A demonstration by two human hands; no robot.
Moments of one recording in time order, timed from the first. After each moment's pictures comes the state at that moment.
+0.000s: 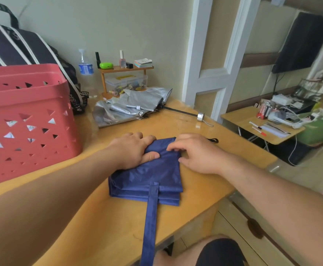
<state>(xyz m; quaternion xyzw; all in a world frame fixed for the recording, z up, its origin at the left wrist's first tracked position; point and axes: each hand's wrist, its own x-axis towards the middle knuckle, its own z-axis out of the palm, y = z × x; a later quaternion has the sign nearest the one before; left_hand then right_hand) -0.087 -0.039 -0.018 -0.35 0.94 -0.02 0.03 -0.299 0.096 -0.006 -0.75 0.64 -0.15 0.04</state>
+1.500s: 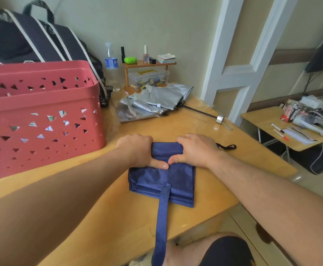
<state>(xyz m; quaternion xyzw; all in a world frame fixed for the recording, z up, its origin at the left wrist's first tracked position) -0.064 -0.019 0.006 -0.50 0.86 0.03 0.08 -0.271 0.040 -0.004 -0.71 0.70 0.03 0.00</state>
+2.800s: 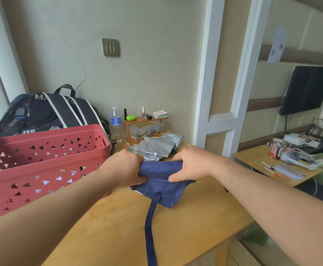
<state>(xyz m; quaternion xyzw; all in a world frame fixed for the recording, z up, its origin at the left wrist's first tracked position) -0.016 0.011 0.127 -0.41 0.90 -0.14 -0.07 -0.253 0.094 0.150 -0.73 0.68 -0.05 0.03</state>
